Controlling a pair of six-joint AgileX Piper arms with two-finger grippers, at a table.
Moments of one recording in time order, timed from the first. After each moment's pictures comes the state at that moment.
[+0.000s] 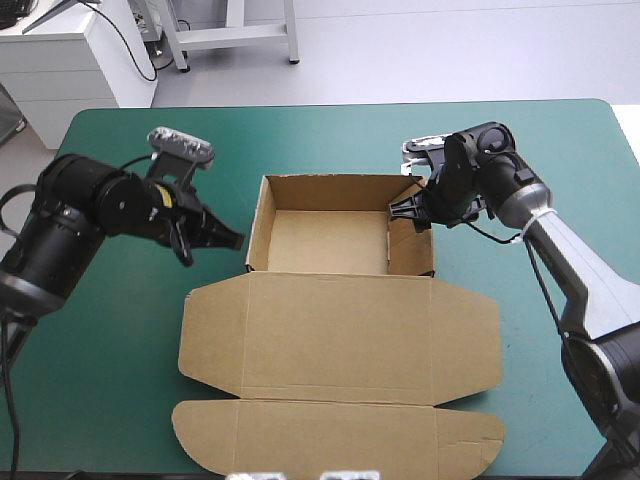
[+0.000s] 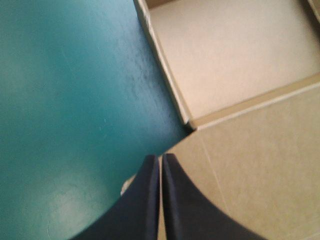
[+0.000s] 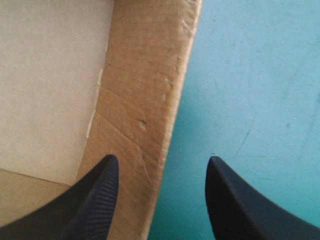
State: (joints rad) left arm -0.45 1.33 -1.48 0.02 1.24 -0.01; right arm 0.36 1.76 -1.65 -0.01 1.19 0.17
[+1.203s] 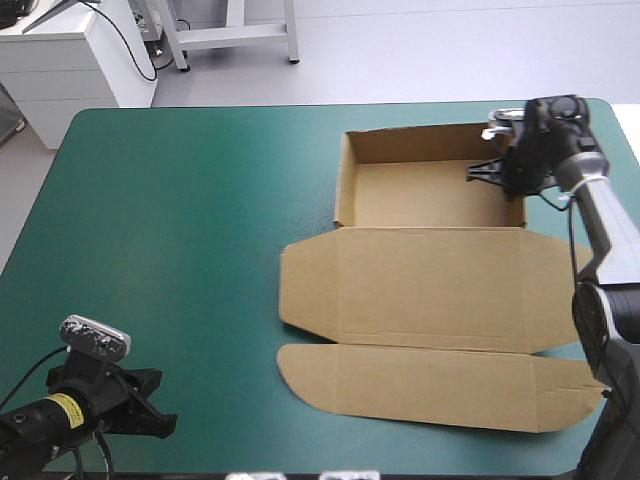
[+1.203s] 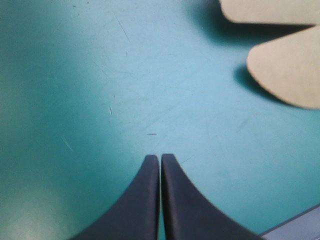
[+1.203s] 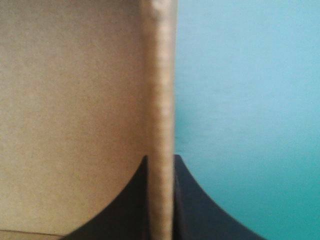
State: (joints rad) left arm -0.45 0.52 -0.66 -0.05 1.07 -0.06; right arm 0.00 1.91 -1.83 -0.07 1.22 0.12
